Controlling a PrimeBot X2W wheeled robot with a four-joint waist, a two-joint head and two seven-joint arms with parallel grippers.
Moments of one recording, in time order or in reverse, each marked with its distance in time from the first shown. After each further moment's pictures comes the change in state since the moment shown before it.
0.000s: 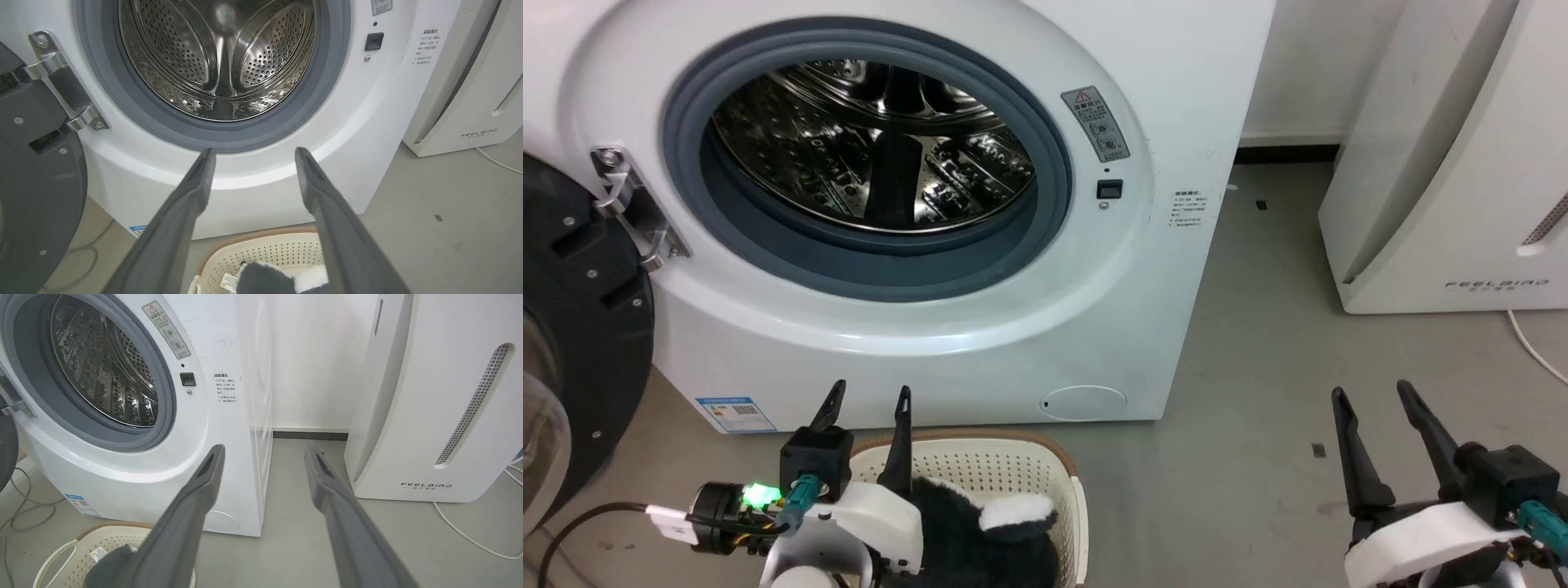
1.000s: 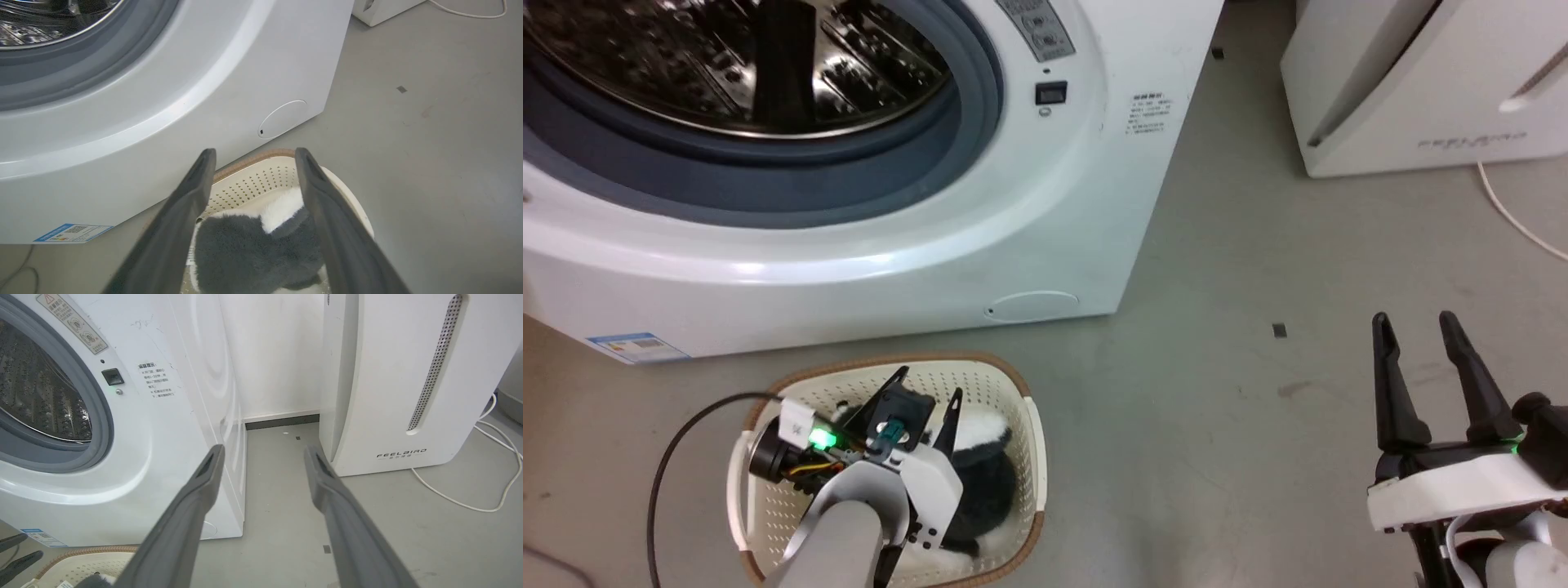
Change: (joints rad) left arm -0.280 0.053 -0.181 0.464 0.073 -0.050 -0.049; right arm -0.100 0.000 -0.030 -0.015 0.108 0.000 -0.061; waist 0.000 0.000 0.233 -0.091
